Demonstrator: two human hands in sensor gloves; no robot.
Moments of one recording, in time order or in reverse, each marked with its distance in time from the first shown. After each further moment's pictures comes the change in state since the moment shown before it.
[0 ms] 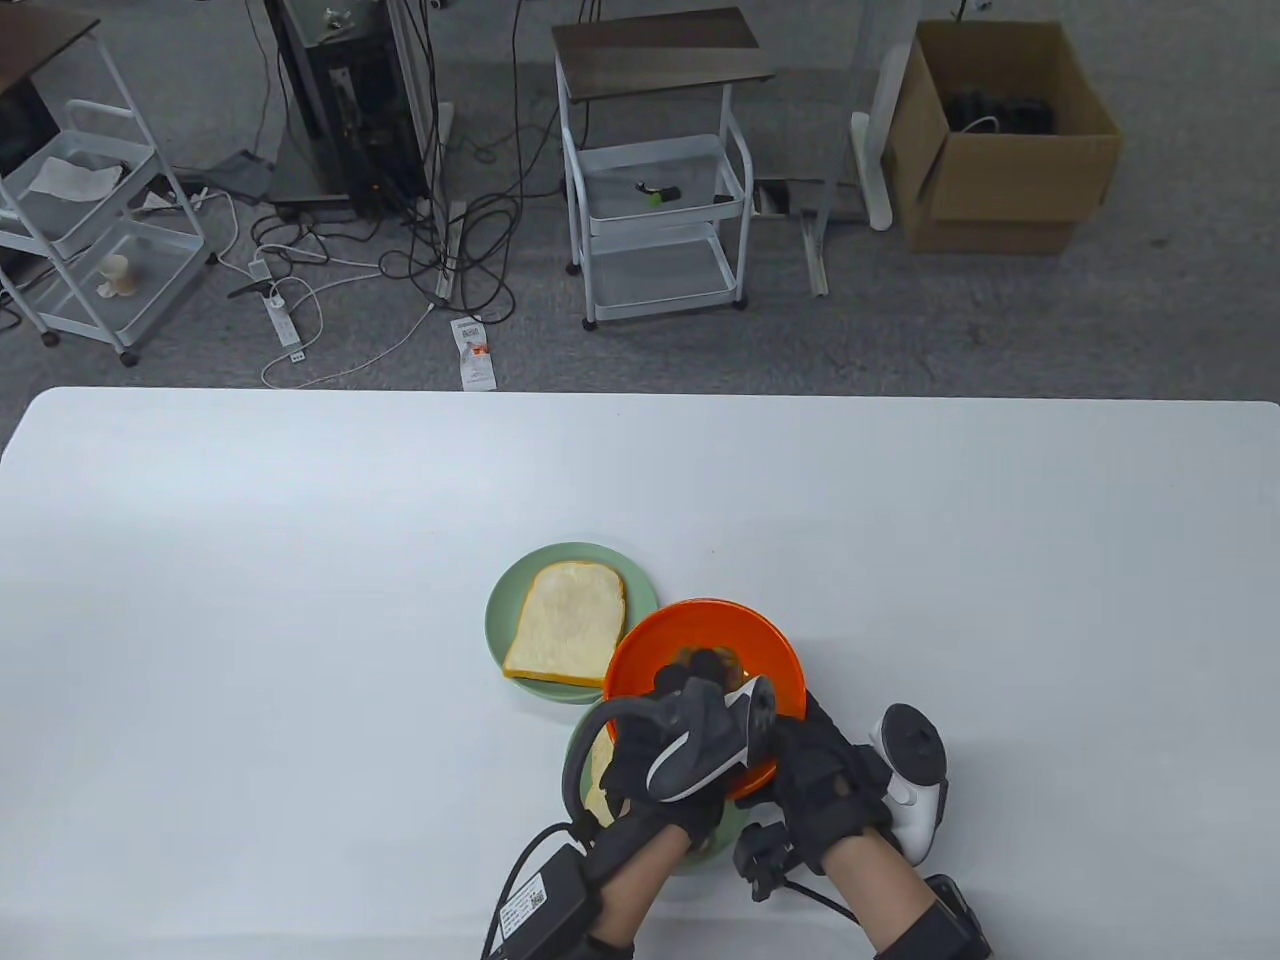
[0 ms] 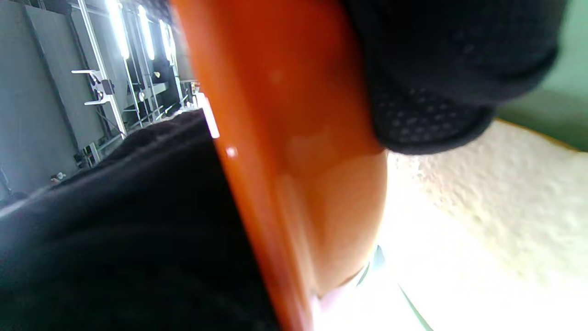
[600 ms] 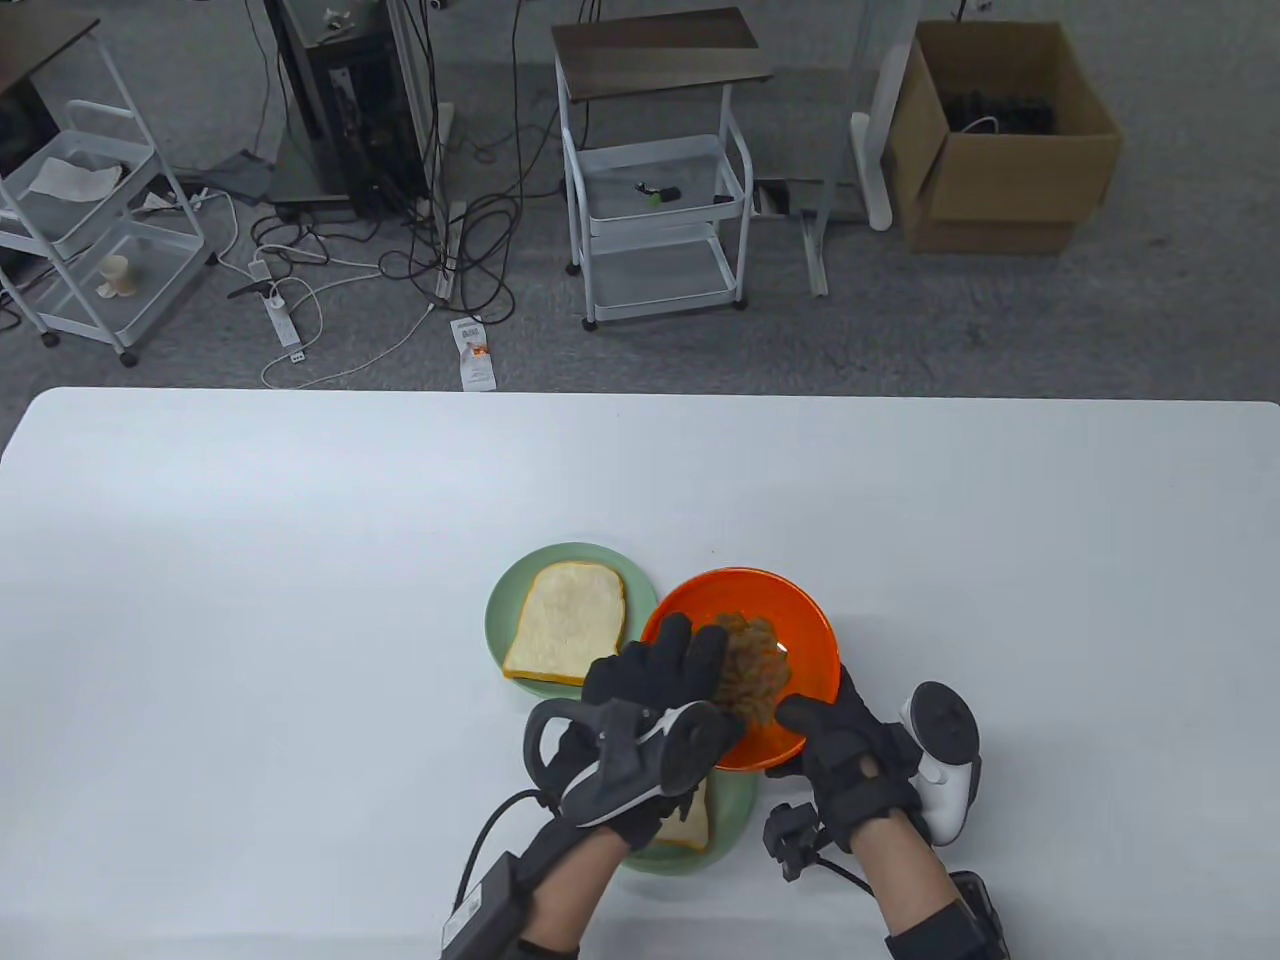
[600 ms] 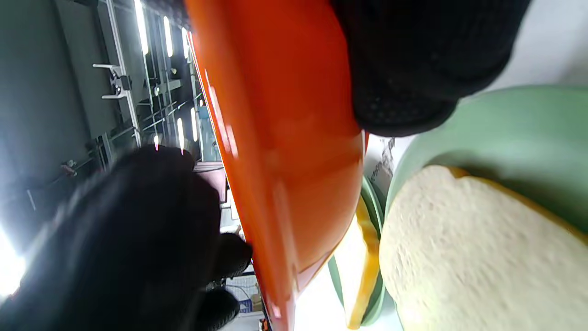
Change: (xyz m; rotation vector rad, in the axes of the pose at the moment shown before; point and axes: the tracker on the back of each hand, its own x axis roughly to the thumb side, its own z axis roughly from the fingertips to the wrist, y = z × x) left_hand -0.025 0.024 0.015 0.266 -0.123 0.103; right_hand 0.020 -0.022 -0.004 -0.021 -0.062 0.075
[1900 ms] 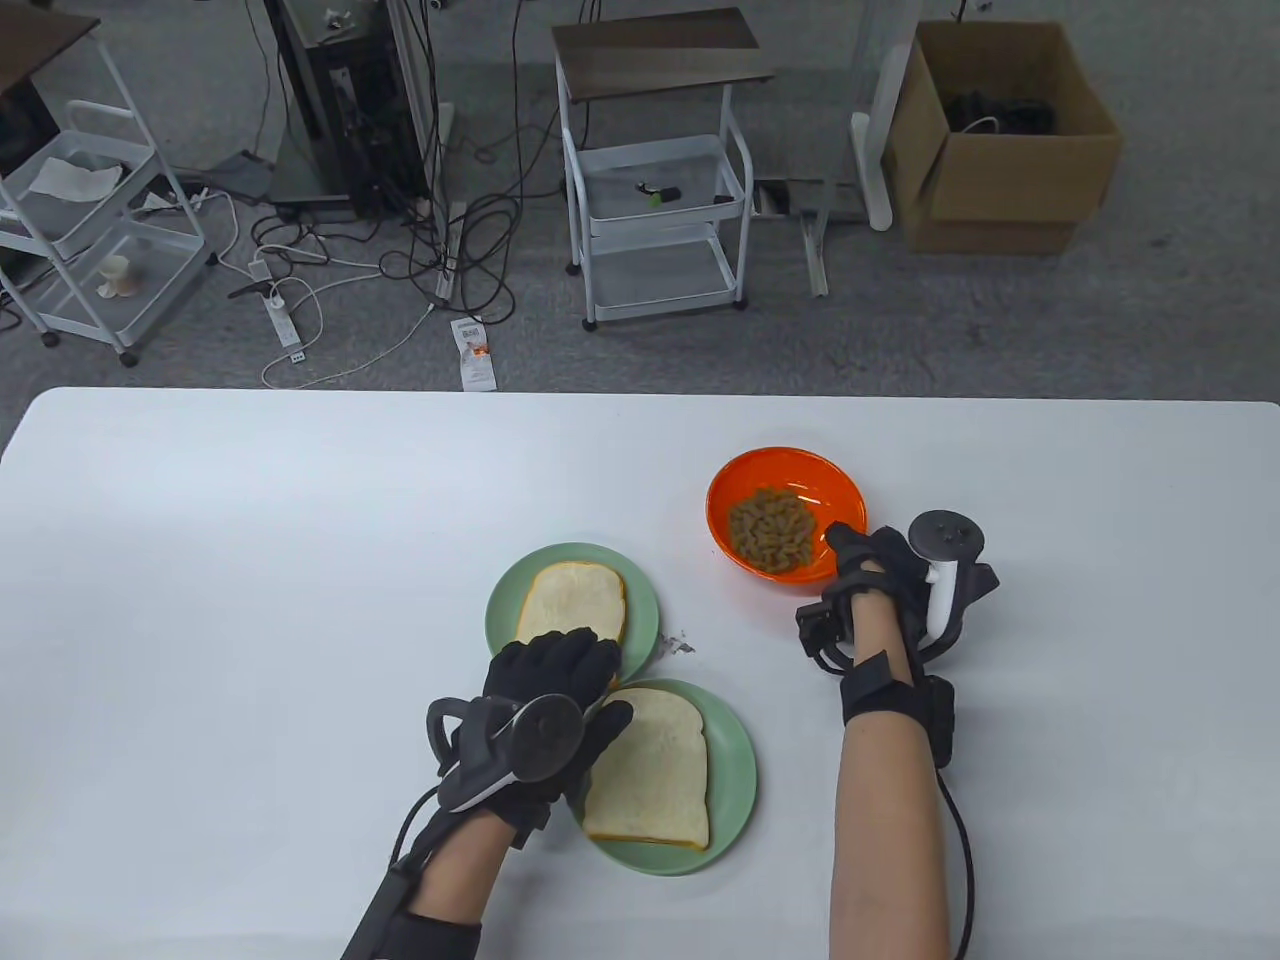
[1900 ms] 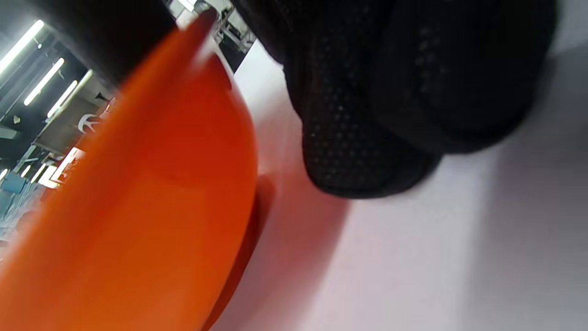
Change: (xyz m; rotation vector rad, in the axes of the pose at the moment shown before) left_hand -0.115 -0.064 0.015 0.147 -0.043 0.200; right_hand 0.013 -0.085 -0.177 -0.607 0.334 0.498
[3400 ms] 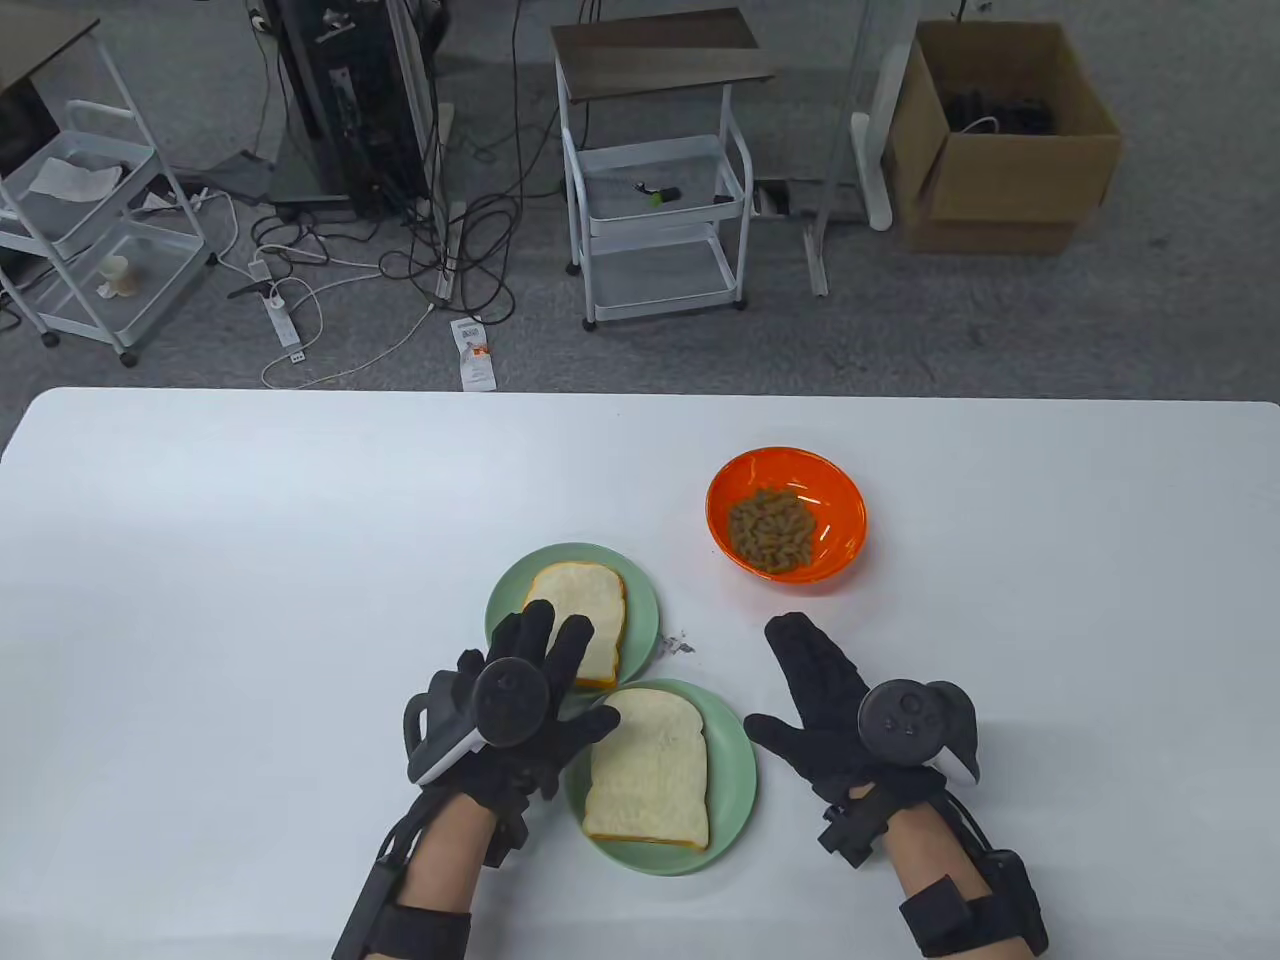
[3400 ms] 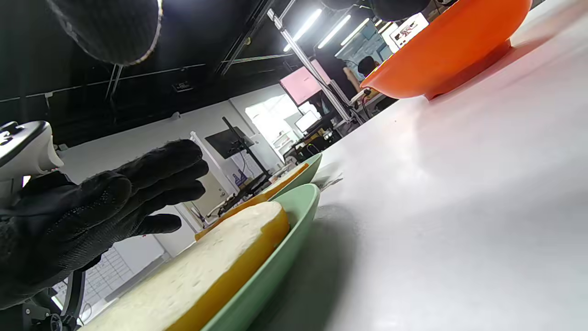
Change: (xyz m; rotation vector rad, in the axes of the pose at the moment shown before) left_hand -0.035 -0.016 -0.003 -0.264 0.118 0.153; right_hand -0.046 -0.014 0.161 0.466 -1.110 0.220
